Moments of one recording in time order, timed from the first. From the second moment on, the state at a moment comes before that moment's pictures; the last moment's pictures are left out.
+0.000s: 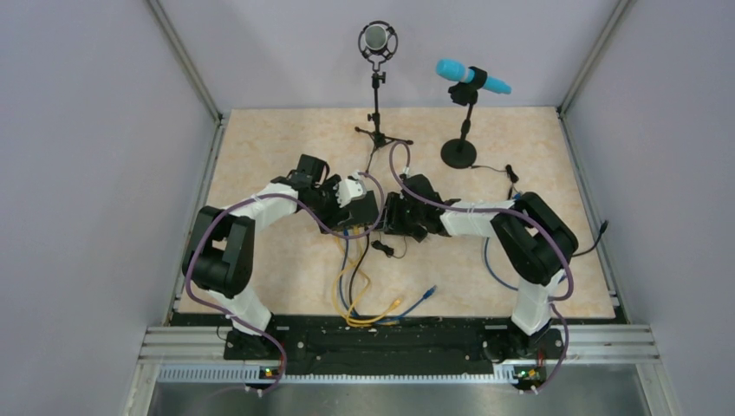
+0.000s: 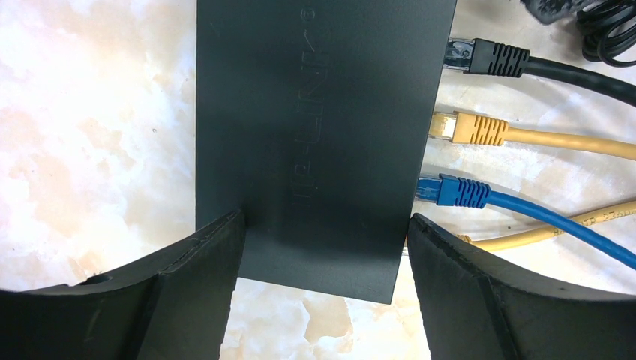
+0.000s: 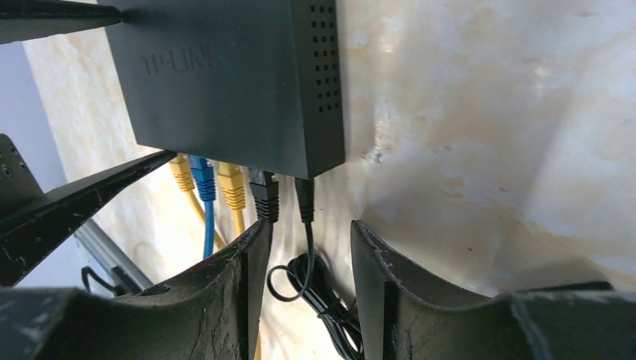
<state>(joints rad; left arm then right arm) -0.32 1.69 1.04 -0.41 0.38 0.84 0.67 1.83 0.97 0.09 -0.23 0.81</state>
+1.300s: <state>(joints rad) -0.32 1.71 1.07 -0.45 0.39 0.86 0.61 1.94 0.92 0.36 -0.39 0.95</state>
